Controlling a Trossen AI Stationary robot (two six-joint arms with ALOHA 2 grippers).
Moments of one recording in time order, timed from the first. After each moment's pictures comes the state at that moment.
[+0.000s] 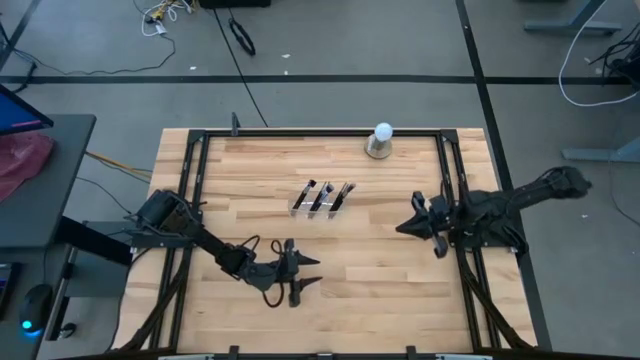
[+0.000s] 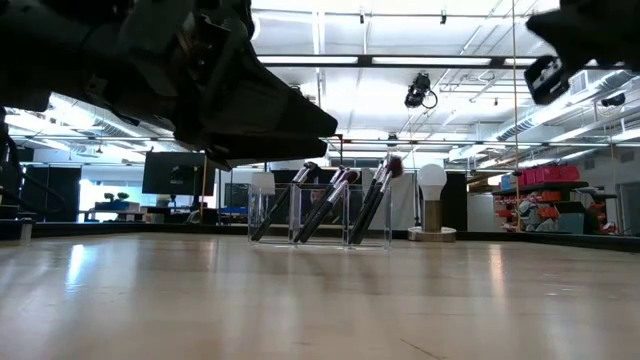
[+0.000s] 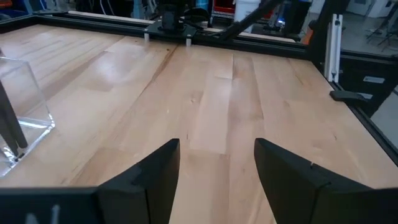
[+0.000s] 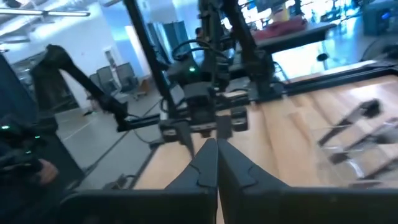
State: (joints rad) left arm -0.54 1.91 0.71 0.90 -0.63 -0.31; right arm 0.32 0.45 0.20 0.24 0.08 0.30
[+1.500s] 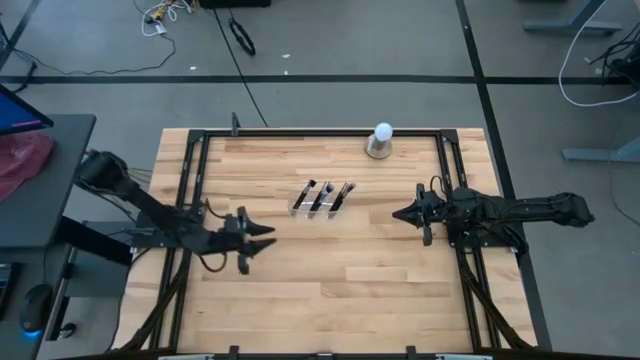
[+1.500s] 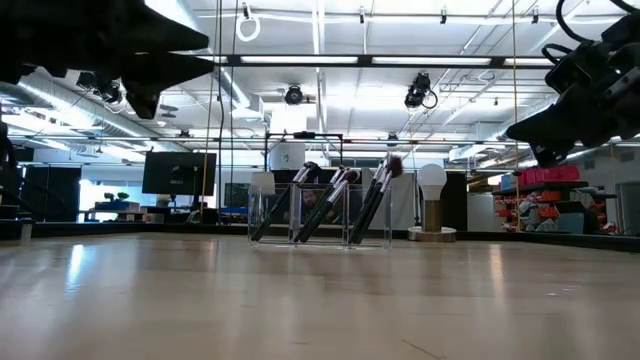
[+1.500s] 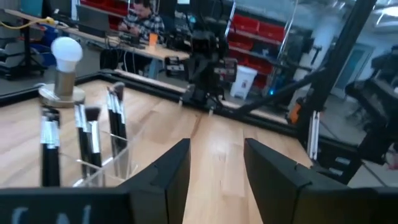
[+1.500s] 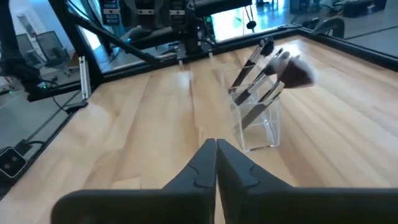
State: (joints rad) left arm -0.57 1.20 0.22 0.98 -0.74 -0.29; right arm 0.00 0.22 0.02 0.01 -0.02 0.23
